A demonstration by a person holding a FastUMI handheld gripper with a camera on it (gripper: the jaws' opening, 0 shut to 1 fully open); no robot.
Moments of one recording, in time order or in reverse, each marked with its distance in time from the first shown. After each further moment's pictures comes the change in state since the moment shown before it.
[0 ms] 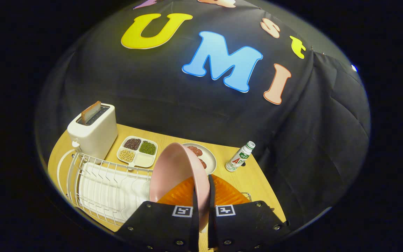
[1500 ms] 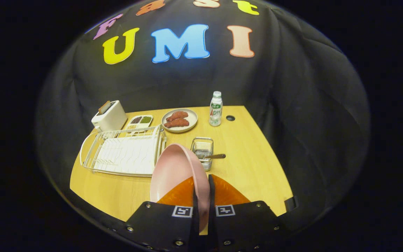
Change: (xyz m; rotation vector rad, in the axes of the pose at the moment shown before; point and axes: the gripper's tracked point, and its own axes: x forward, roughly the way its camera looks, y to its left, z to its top) arm -0.080 -0.176 -0.199 0.252 0.244 0.348
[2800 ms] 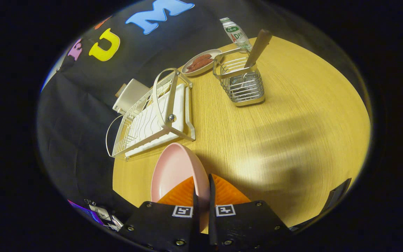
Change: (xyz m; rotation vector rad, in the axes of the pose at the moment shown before) arm 0.120 0.068 -0.133 0.247 0.278 0.431
